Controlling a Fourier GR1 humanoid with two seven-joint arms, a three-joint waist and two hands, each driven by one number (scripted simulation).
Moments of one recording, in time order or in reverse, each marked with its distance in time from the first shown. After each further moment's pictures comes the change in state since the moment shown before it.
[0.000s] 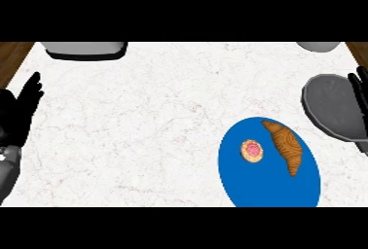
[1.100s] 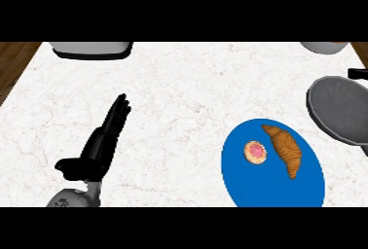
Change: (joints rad) left arm 0.148 -0.373 -0.231 -0.221 0.038 -0.051 -0.322; right arm -0.267 -0.372 0.066 0.431 0.319 0.626 -0.388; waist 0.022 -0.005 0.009
